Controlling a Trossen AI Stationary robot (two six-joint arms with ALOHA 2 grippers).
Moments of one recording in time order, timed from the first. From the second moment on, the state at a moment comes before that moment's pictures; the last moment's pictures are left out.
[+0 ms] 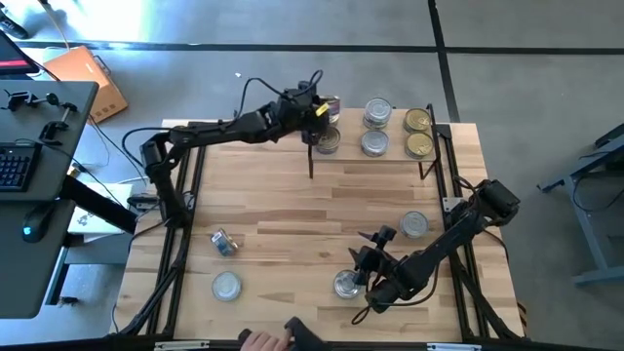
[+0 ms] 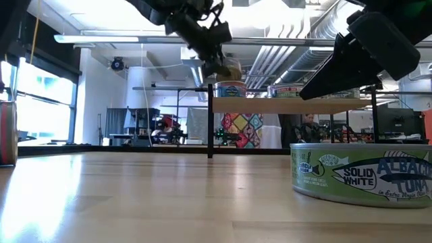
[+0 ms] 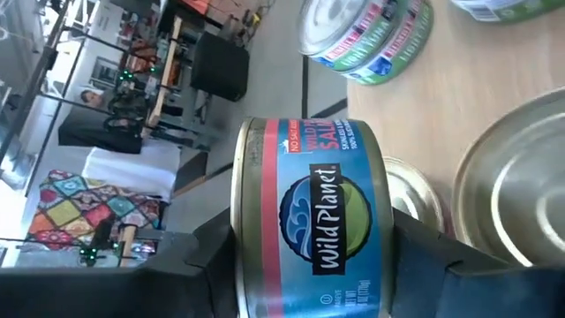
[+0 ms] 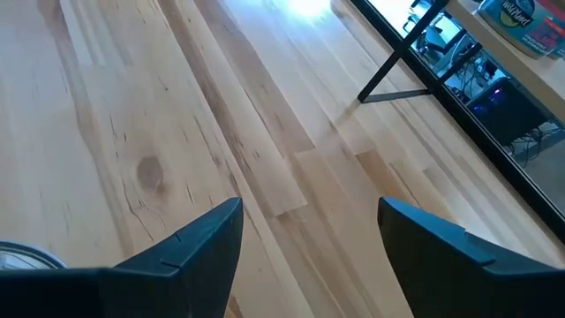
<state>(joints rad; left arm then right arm) 0.43 1.80 1.49 -0.08 -0.34 1.00 0.69 1.80 1.10 -0.69 1.04 0.90</state>
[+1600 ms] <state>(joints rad) 0.48 1.85 1.49 -0.16 -0.46 0.94 0.69 1.81 1.10 -0.68 1.04 0.90</state>
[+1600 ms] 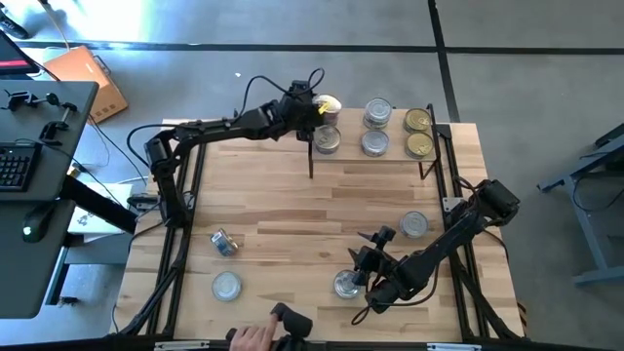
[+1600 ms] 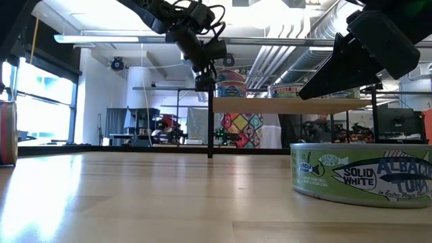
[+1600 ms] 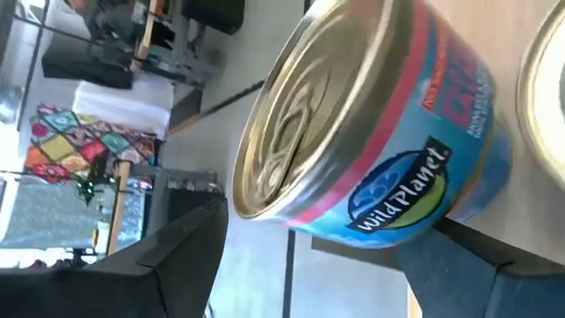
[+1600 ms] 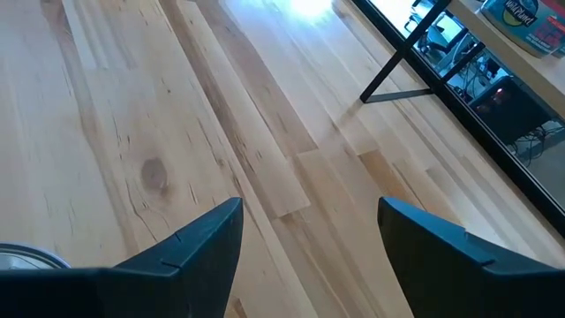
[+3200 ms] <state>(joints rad) 0.50 1.84 1.66 -0.46 -0.46 0.83 0.69 1.81 1.10 -0.68 1.04 0.90</state>
